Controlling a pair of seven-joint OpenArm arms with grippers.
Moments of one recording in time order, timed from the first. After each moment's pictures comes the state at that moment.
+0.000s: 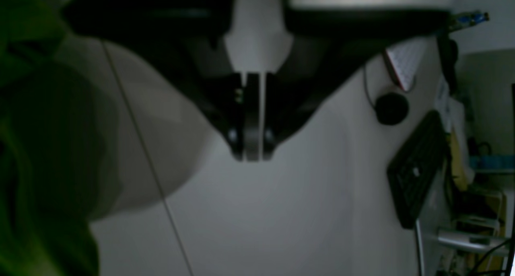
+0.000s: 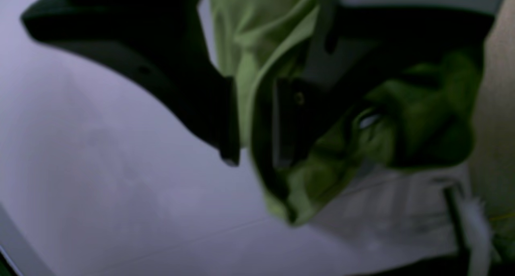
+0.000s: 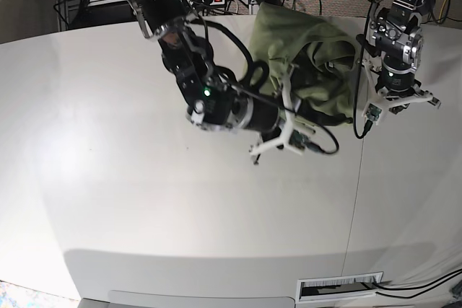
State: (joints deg) left arm 18.1 -29.4 8.4 113.9 14.2 0.1 54.0; right arm 12.0 -0.9 -28.3 94.6 15.4 39.9 -50.0
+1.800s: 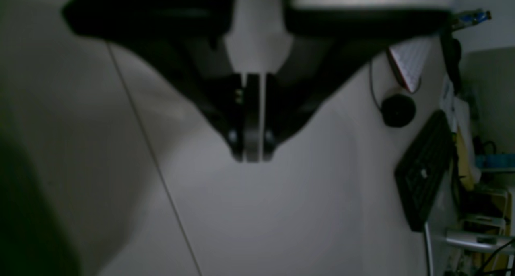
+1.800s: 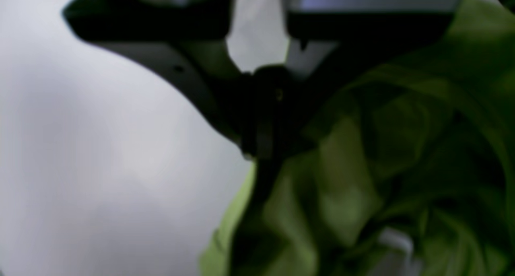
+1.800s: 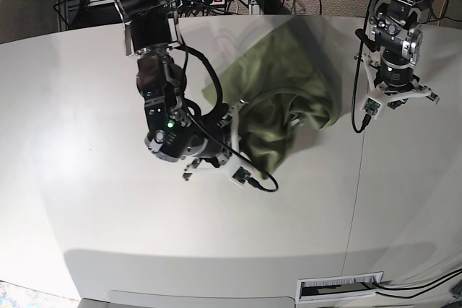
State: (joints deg) left arm 19.6 -29.4 8.4 113.9 14.1 0.1 52.7; right arm 16.0 1.1 -14.1 92.3 11.4 39.8 -73.2
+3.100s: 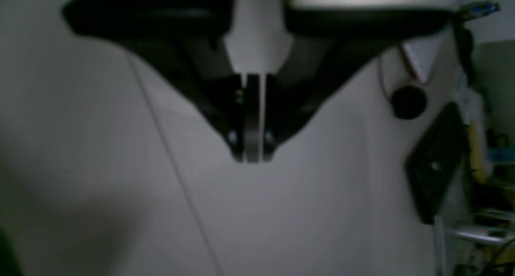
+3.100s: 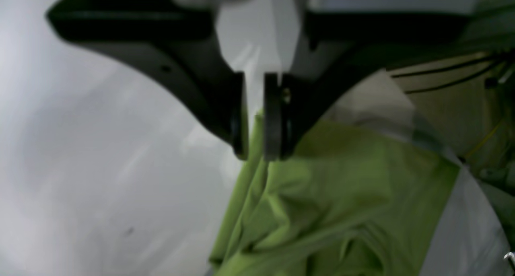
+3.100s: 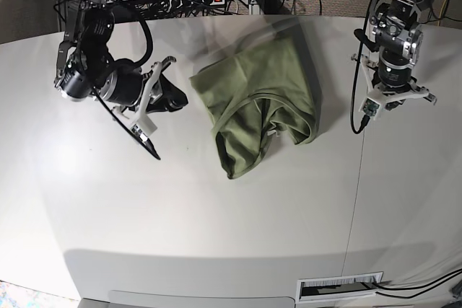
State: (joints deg) left arm 19.6 -29.4 8.4 113.9 10.3 0.1 50.7; right arm -4.8 14.8 10.9 107.8 49.6 39.7 -79.2
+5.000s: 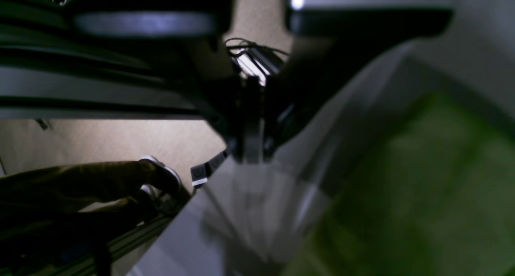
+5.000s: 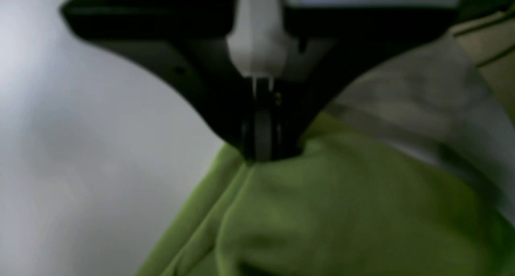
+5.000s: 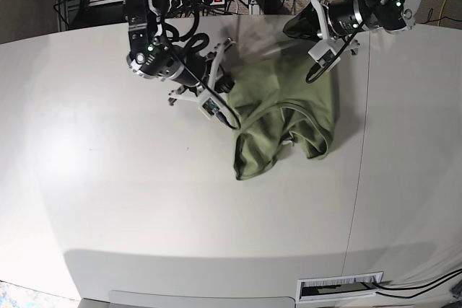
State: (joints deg) left arm 28.5 -27.3 8.3 118.3 -43.7 -26.1 51.8; right arm -8.8 3.3 -5.8 97.6 12.0 39.7 -50.0
